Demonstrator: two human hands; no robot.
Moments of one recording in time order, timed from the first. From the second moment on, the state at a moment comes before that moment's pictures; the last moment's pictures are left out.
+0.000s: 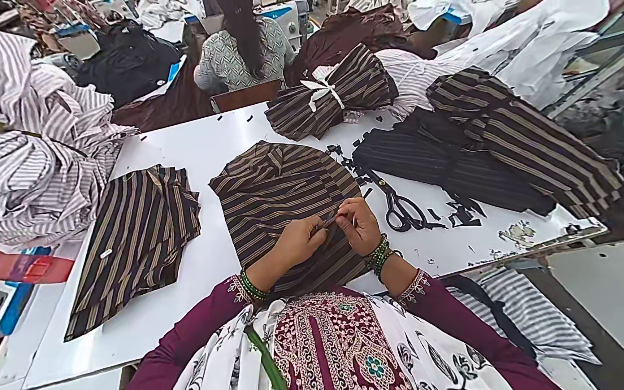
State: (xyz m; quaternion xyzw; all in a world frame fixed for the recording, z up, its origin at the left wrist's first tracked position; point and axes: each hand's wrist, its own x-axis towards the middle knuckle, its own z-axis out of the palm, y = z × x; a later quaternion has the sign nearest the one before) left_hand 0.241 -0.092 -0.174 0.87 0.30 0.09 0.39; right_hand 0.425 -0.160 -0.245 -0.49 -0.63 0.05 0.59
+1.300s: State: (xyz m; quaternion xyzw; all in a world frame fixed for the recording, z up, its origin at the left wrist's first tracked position) left_hand -0.083 -0.060 -0.046 0.49 0.21 0.64 0.55; right_hand 0.302 -0.097 -0.110 -0.57 -0.78 0.15 0.21
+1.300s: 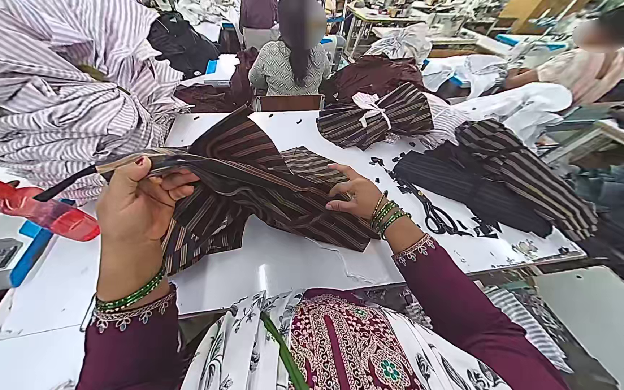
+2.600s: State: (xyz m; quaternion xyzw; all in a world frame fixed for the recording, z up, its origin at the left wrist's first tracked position) left_hand -0.075 -0.006 0.031 0.40 0.41 0.74 0.34; right_hand 0.430 -0.109 0.064 -0.54 -0.67 -0.26 0.44
